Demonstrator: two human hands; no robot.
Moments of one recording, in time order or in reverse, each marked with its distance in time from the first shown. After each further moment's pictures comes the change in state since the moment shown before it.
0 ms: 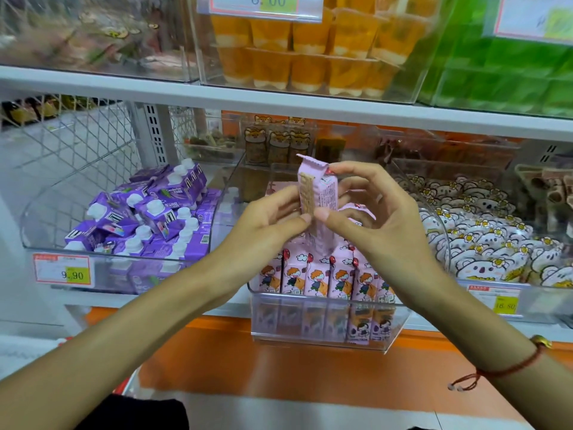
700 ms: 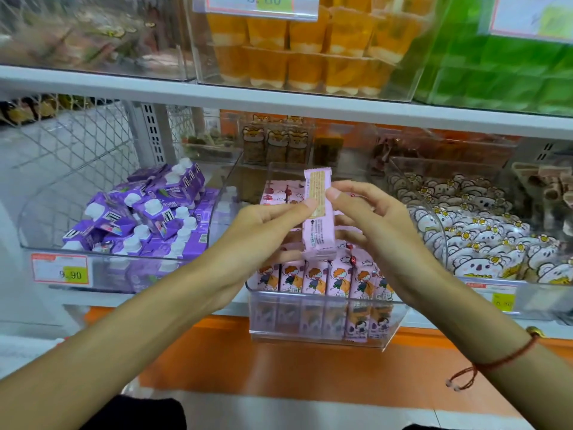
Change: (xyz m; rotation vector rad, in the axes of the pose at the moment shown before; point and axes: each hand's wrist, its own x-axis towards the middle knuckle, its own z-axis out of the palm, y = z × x) left_hand -0.004 0.007 0.004 -0.141 0.040 -0.300; right_hand 0.004 0.003 0.000 0.215 0.126 0.431
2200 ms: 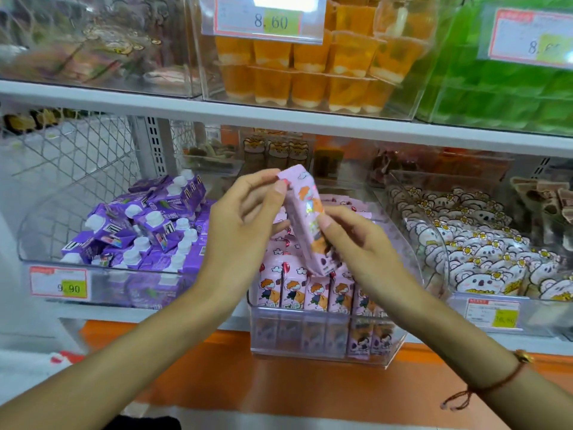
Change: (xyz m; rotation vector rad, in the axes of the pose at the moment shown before) left_hand 0.004 0.001 -0.004 -0.062 0.375 0.481; right_hand 0.001 0.013 0.010 -0.311 -0.150 -0.180
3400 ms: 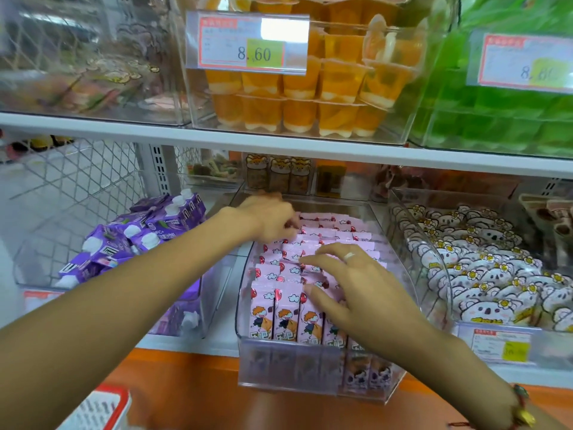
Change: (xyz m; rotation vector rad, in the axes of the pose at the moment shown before) left_hand 0.138 -0.059 0.011 1.563 -0.822 0.211; right_hand 0.003 0.022 -0.021 -0.969 -0.170 -0.201
